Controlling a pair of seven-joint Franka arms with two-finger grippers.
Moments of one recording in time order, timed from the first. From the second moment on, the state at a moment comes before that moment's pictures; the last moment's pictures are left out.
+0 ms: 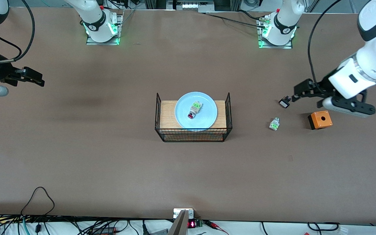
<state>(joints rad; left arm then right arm) -0.13 0.13 -0.03 -1.56 -0.22 1.73 0.03 0.16 0.03 -0.18 -1.65 0.00 1.60 -0.01</state>
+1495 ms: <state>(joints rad) -0.35 0.32 -0.20 -1.56 -0.22 1.99 -0.55 0.16 0.03 -0.18 -1.66 0.00 1.60 -0.01</state>
